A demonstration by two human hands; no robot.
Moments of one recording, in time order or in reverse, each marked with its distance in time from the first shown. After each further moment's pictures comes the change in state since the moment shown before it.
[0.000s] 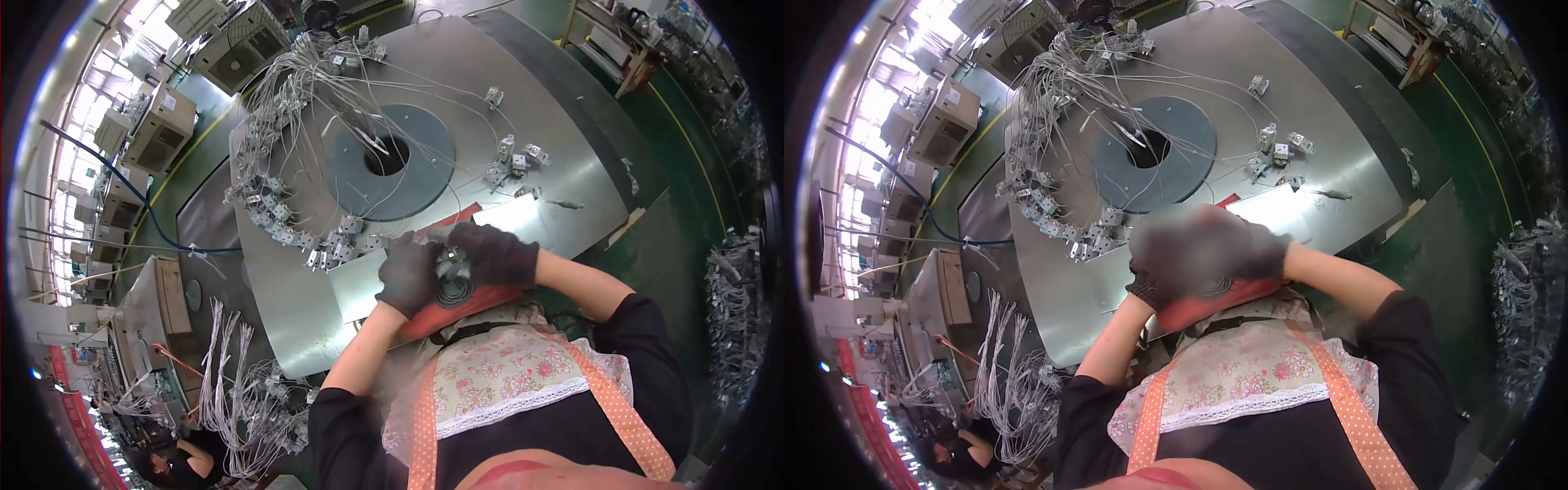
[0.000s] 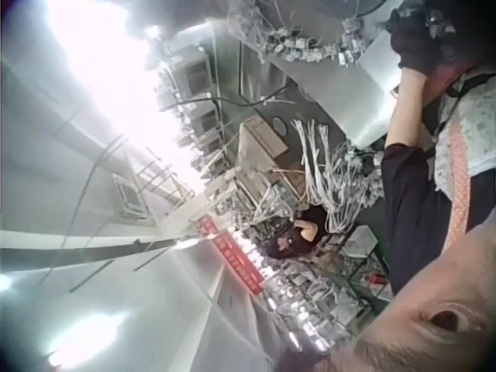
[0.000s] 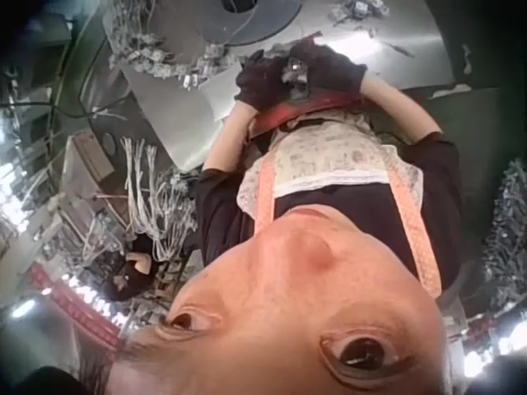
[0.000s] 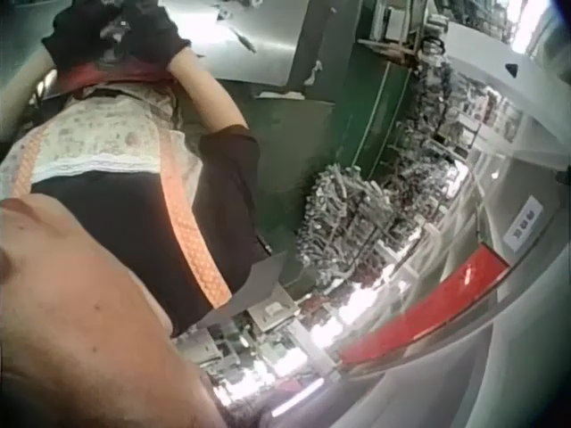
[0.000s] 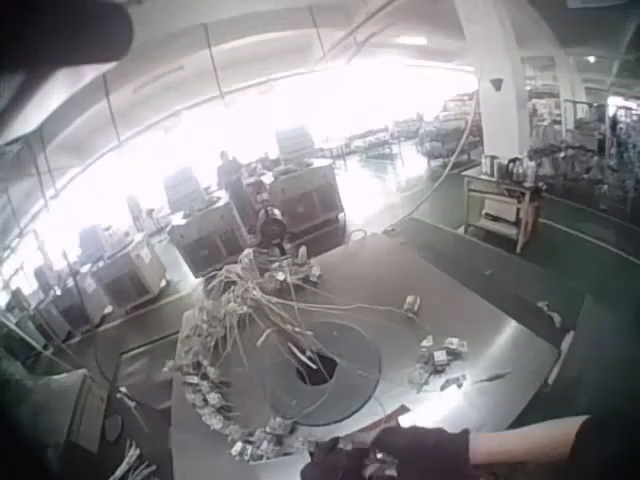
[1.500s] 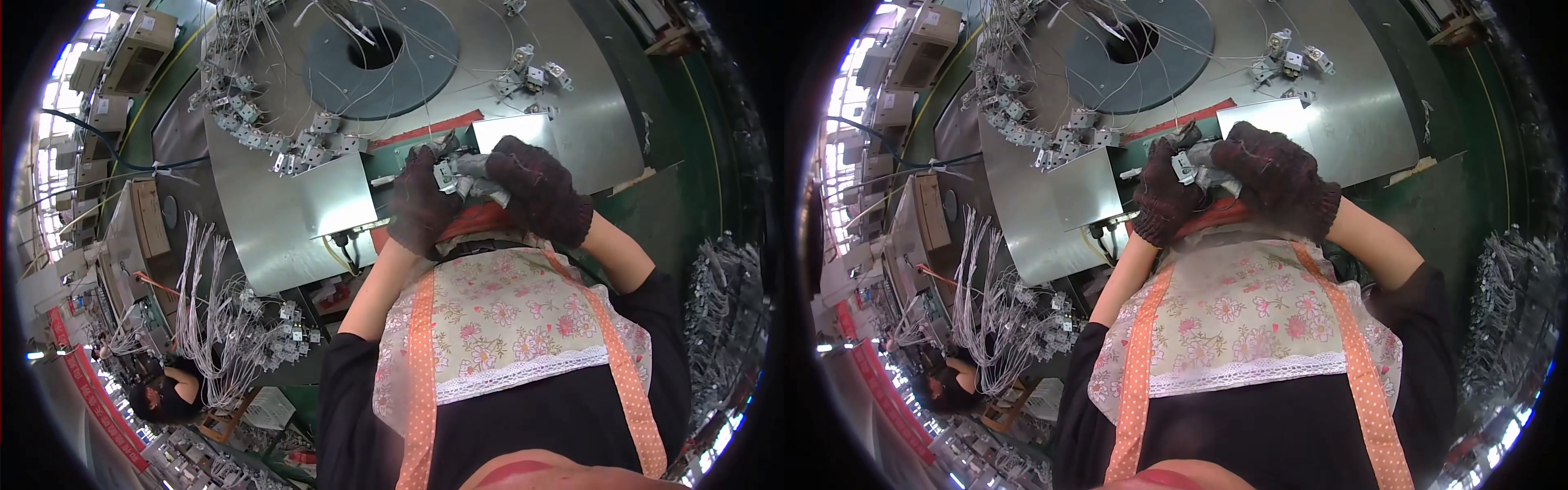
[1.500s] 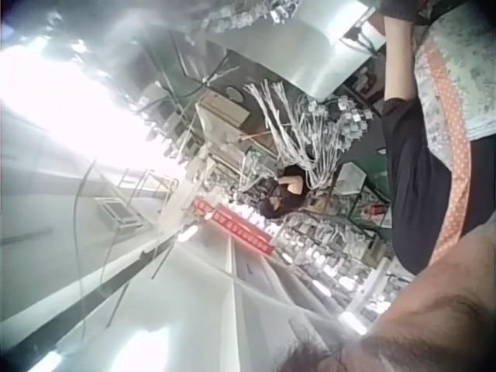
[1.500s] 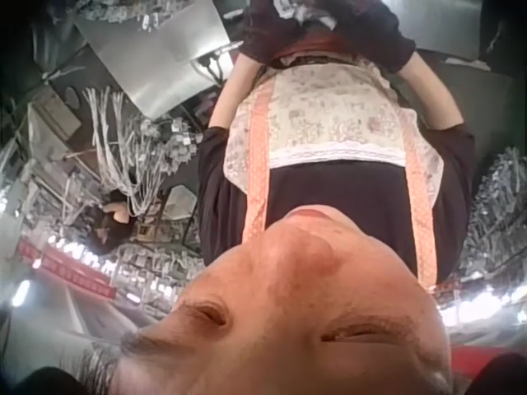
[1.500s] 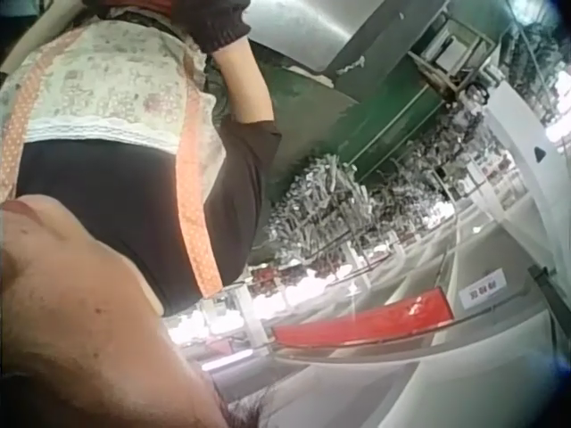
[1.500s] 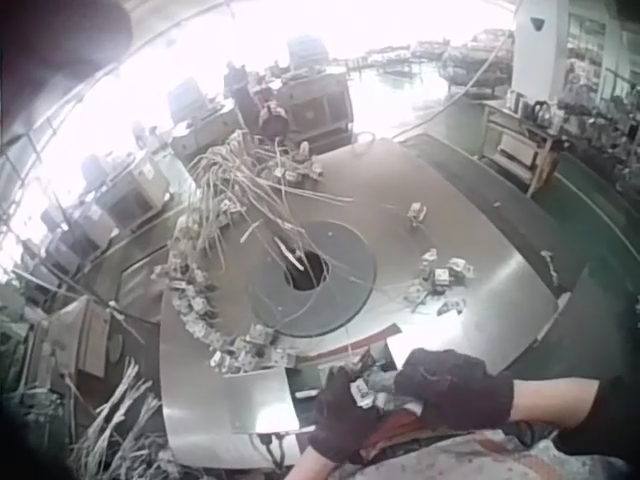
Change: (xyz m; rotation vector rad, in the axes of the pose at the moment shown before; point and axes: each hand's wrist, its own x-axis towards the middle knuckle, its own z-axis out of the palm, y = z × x) left_hand 0.010 0.058 0.033 -0.498 0.461 -0.260; right_hand -0.045 0.002 -0.030 -0.179 0.171 -0.109
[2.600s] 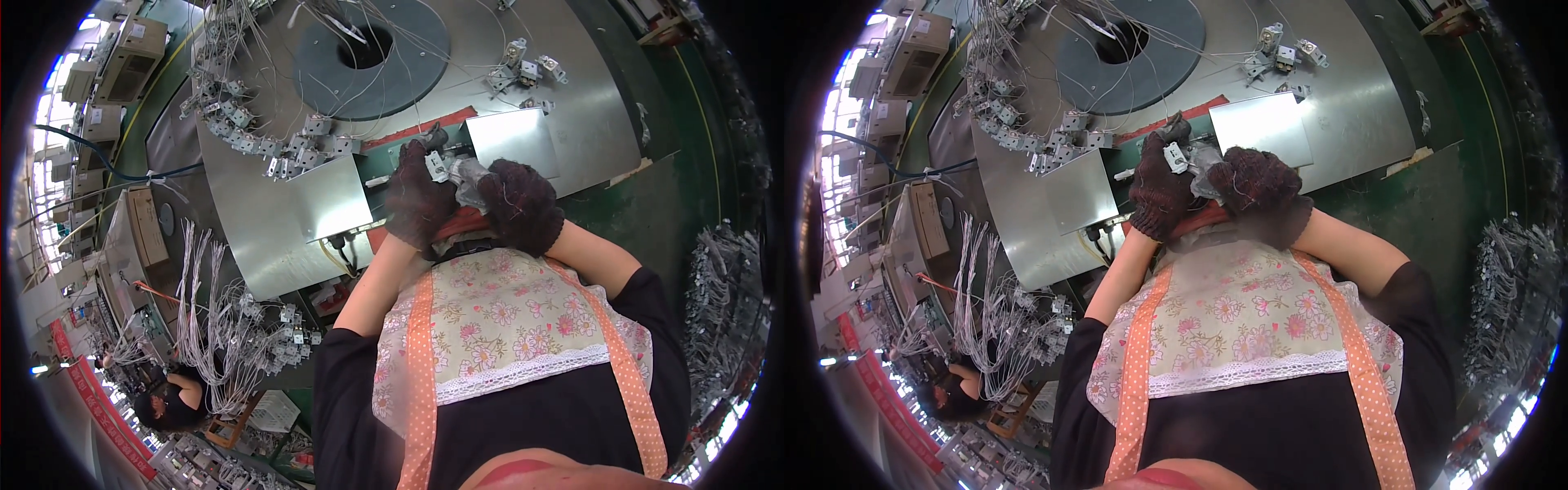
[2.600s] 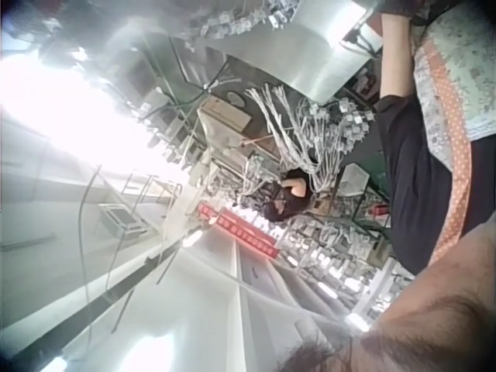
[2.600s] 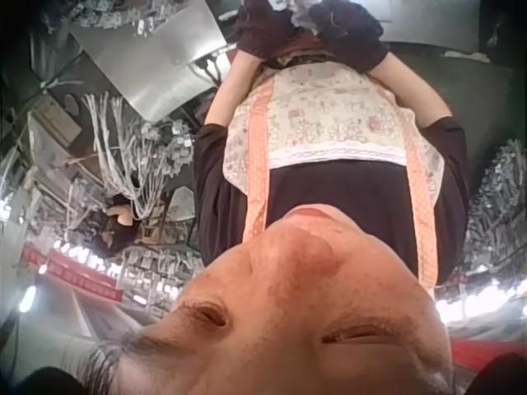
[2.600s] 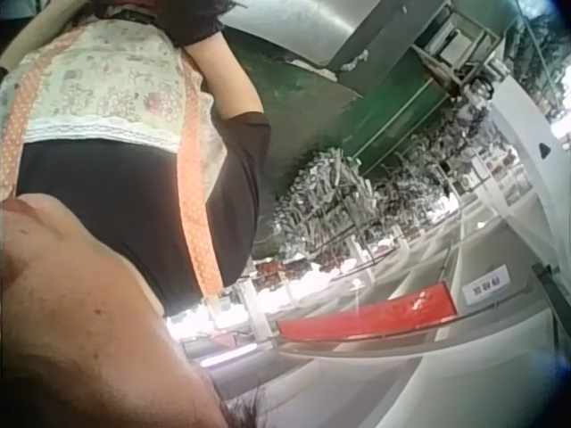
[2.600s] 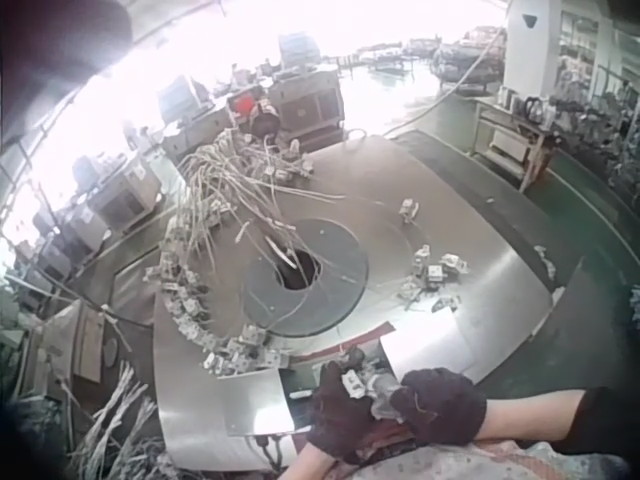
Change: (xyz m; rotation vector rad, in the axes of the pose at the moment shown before) left_hand 0.008 0.006 -0.003 -0.097 -0.021 -0.147; right_hand -0.032 -0.017 0.035 -0.358 -0.073 0.052
